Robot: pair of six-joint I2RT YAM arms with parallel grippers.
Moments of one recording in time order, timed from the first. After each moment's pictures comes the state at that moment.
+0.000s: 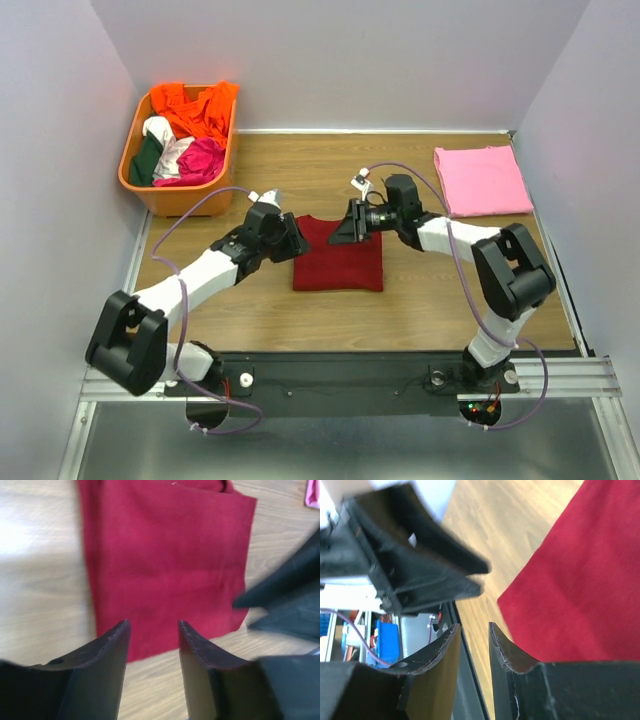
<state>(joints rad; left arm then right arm) -0.54 1.28 0.75 -0.17 0.05 -0.74 0.47 1.78 1.01 0.31 -0.96 0.67</state>
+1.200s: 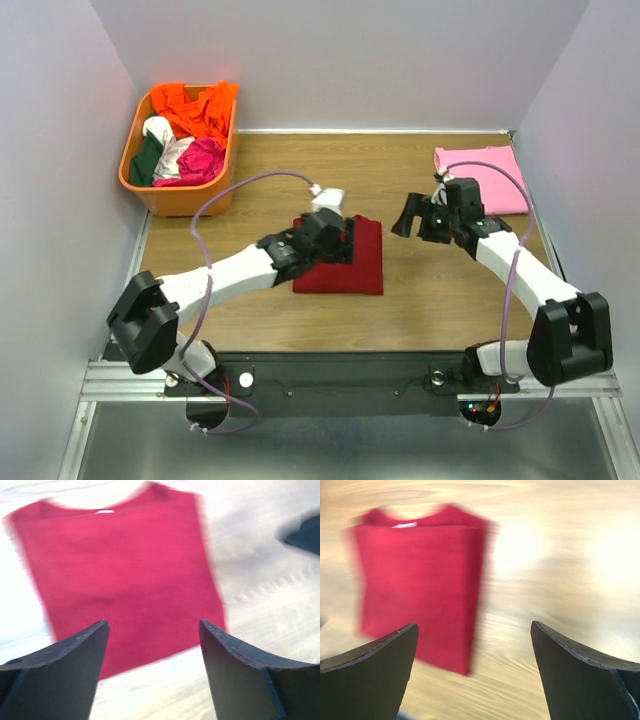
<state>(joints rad) -0.90 1.42 1.02 -0.27 -0.30 -0.58 0.24 1.33 0.90 -0.30 -0.31 0.41</state>
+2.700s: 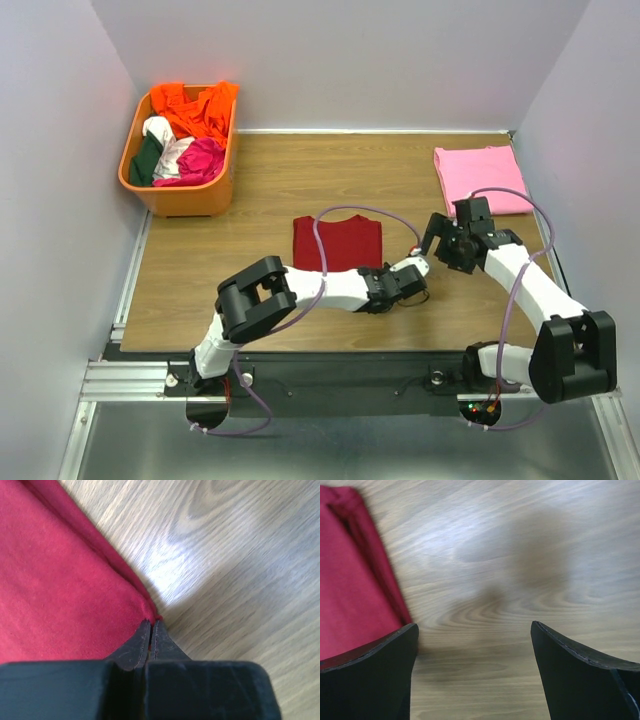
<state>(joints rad) -1.25 2.04 1.39 -0.39 -0.49 -0.22 0.15 1.22 0.80 -0.58 0.01 0.54</state>
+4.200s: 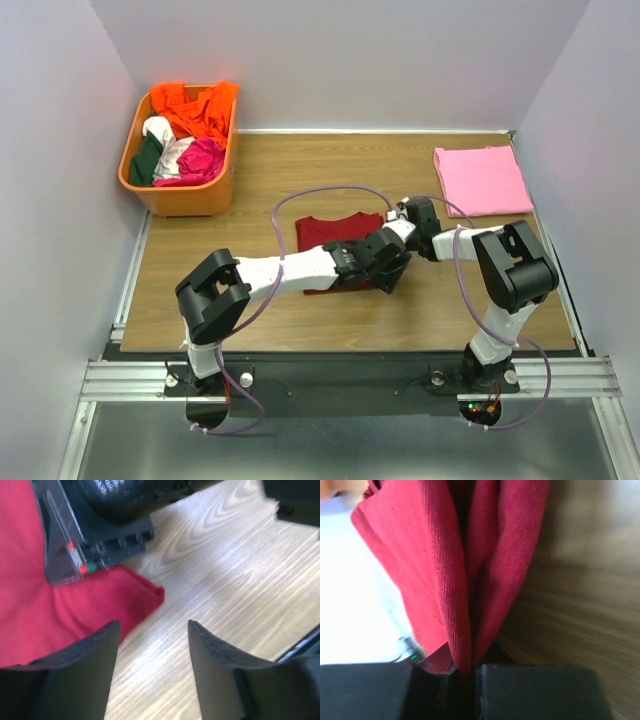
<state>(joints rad) -1.12 1.81 1.31 -0.32 -0.20 -0.40 0.32 1.80 0.79 0.22 -0.60 0.90</state>
